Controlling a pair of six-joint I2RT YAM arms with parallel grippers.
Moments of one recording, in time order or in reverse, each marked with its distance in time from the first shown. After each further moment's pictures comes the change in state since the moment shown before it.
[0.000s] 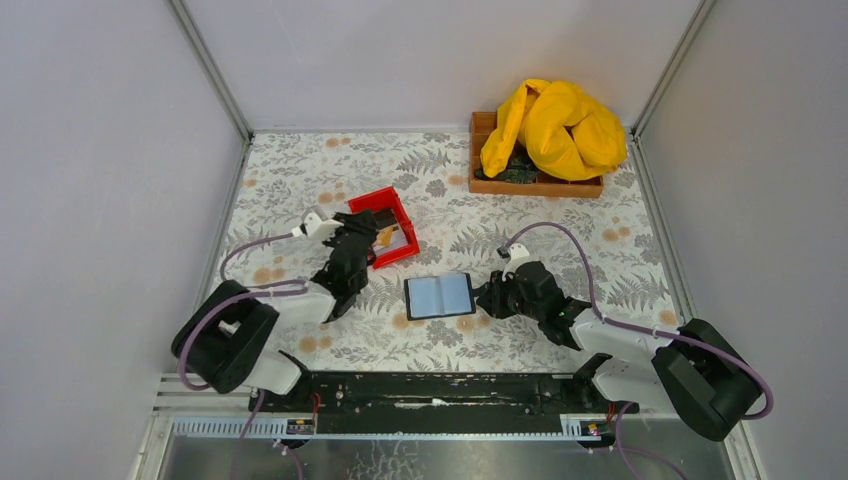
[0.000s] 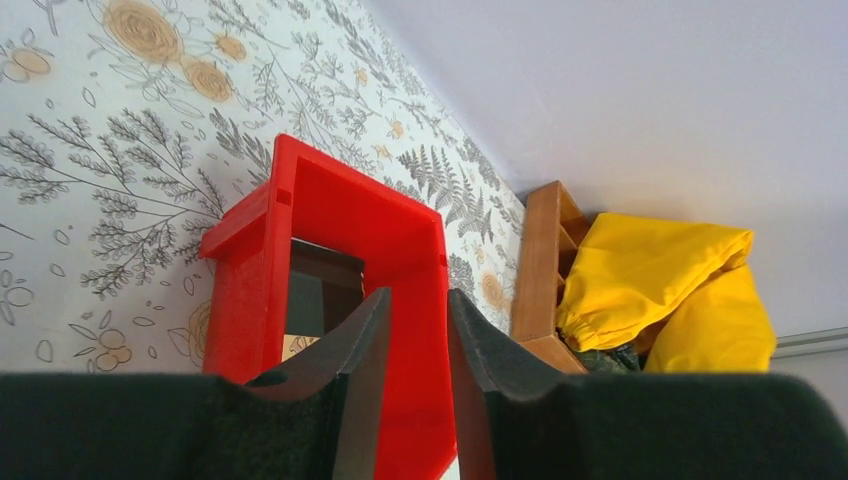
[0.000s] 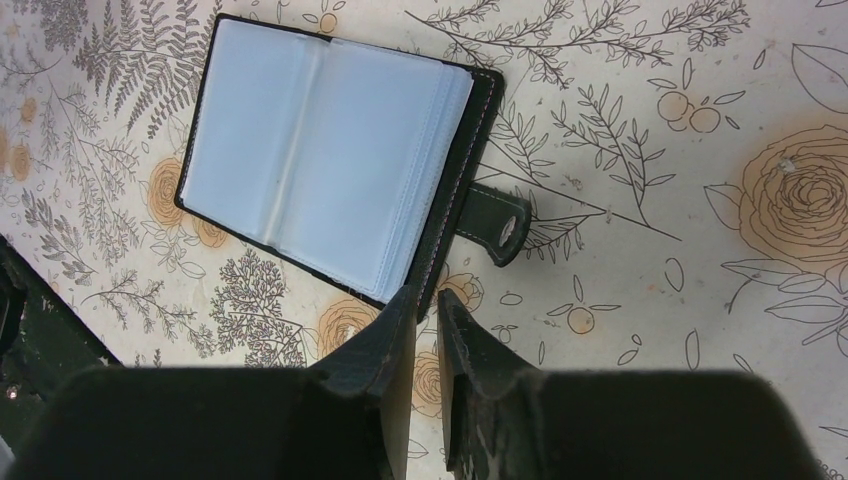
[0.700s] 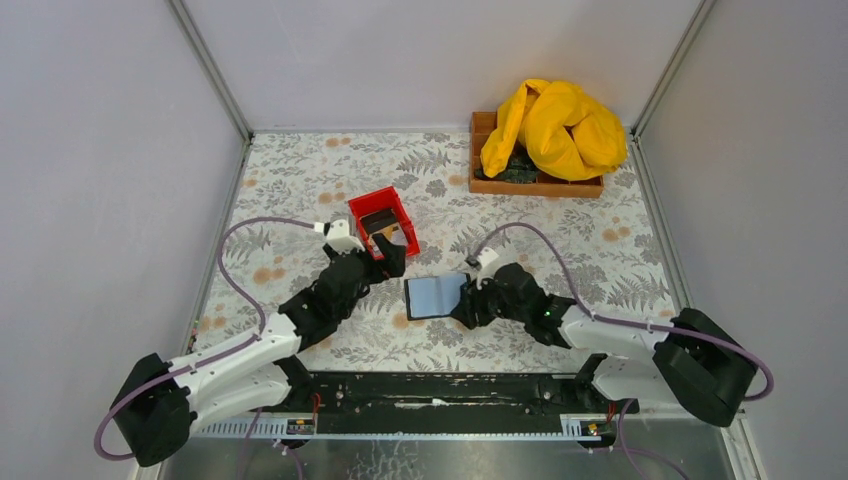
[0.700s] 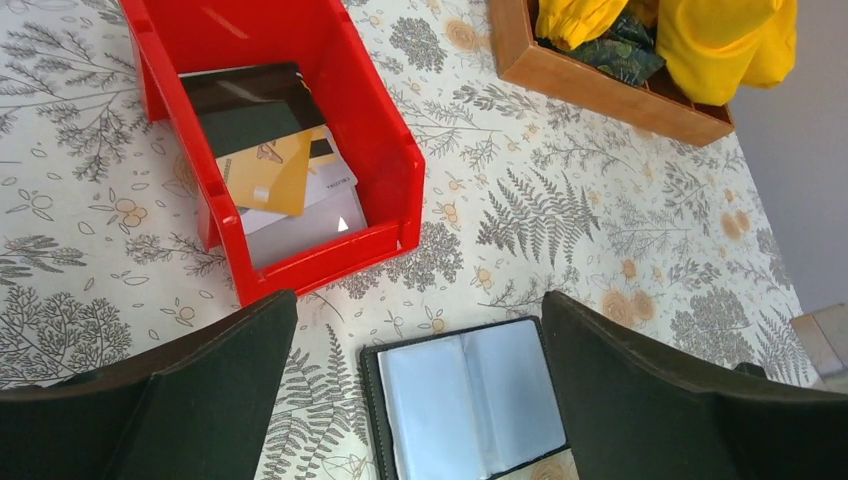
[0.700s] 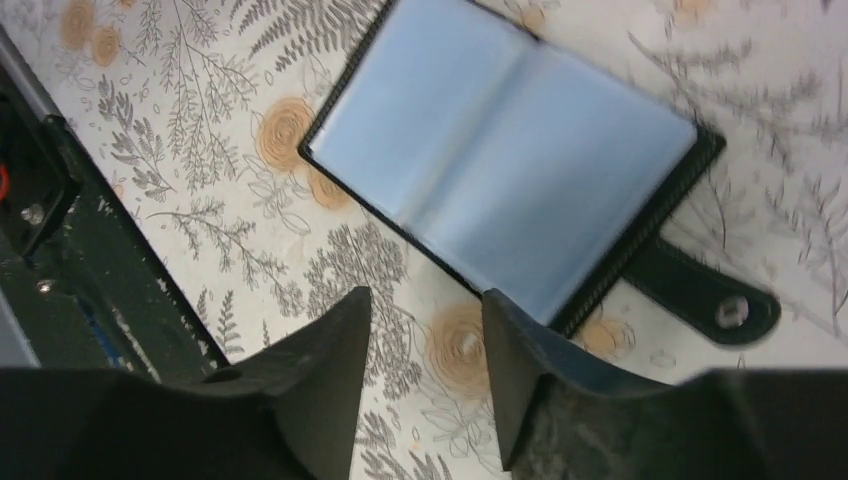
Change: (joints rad) left arm -0.223 -0.544 -0.047 -0.620 0.263 0.327; right arm 0.134 0.032 0.062 -0.002 -0.078 -0.101
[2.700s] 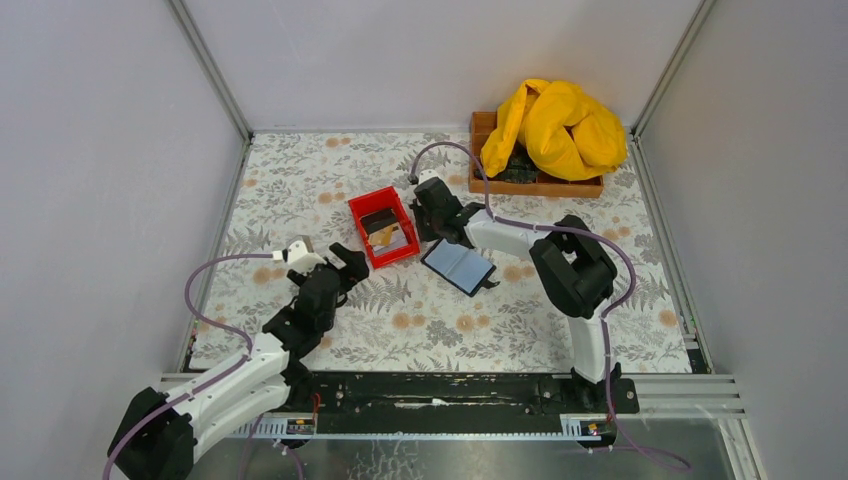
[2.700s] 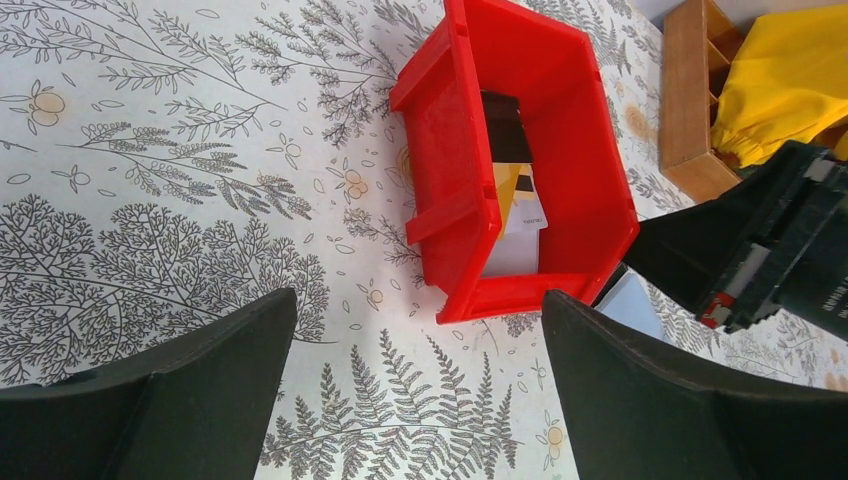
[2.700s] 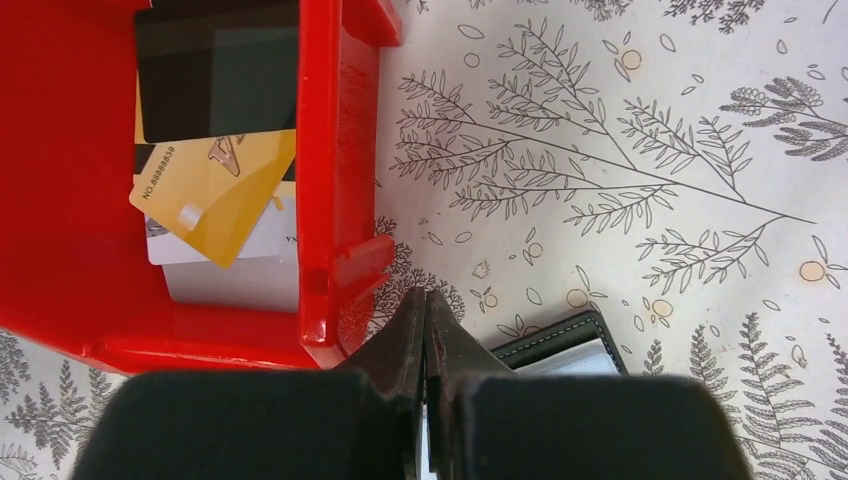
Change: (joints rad) left arm 0.185 -0.155 -0.177 -0.081 -0.122 -0.152; right arm -0.056 0.827 1.056 -0.414 0.306 -0.046
